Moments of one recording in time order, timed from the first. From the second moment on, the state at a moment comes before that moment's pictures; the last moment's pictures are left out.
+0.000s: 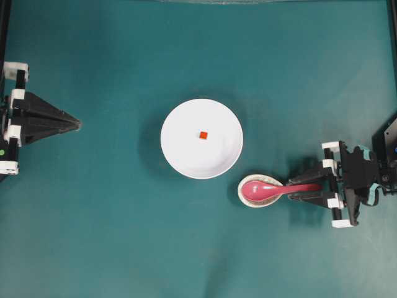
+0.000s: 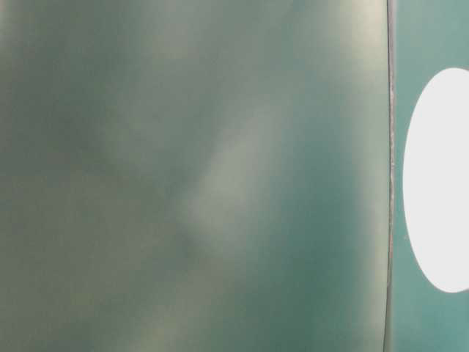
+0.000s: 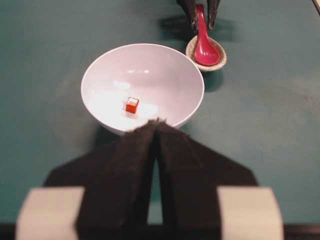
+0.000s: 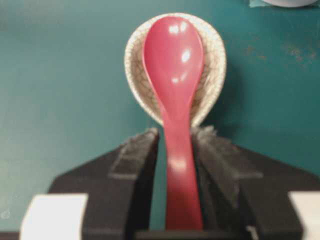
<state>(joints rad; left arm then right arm) 0.00 -0.96 1.15 0.01 0.10 0.00 0.52 0.13 1.36 0.47 -1.09 0.08</state>
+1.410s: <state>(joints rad) 0.00 -0.96 1.15 0.00 0.10 0.00 0.52 0.13 1.35 0.47 -1.06 0.13</state>
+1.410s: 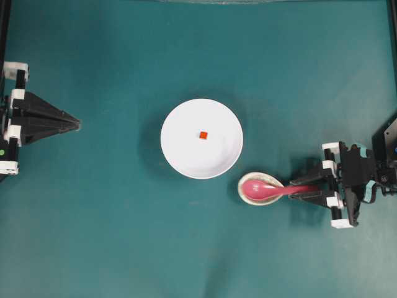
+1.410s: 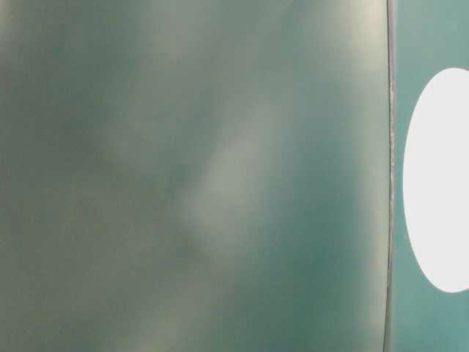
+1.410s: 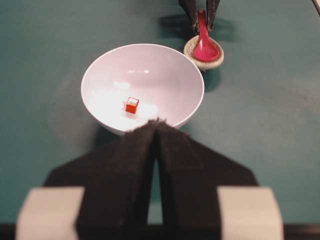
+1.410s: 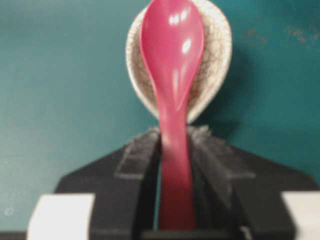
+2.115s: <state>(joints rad) 0.00 -0.96 1.15 0.00 0.10 0.00 0.52 0.05 1.35 0.48 -0.96 0.11</state>
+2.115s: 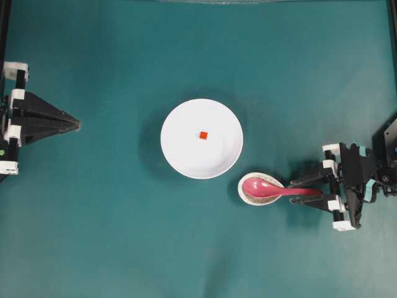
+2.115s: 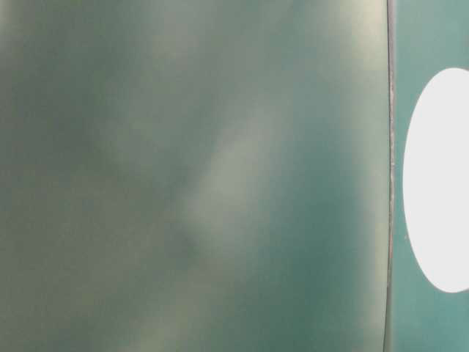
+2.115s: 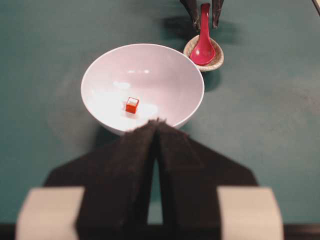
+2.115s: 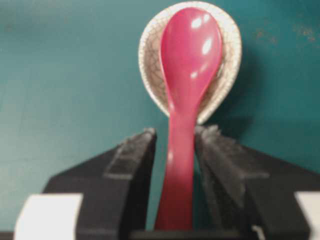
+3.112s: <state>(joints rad) 0.00 -0.96 1.15 0.00 0.10 0.00 0.51 0.05 1.32 0.54 -0.88 0.11</state>
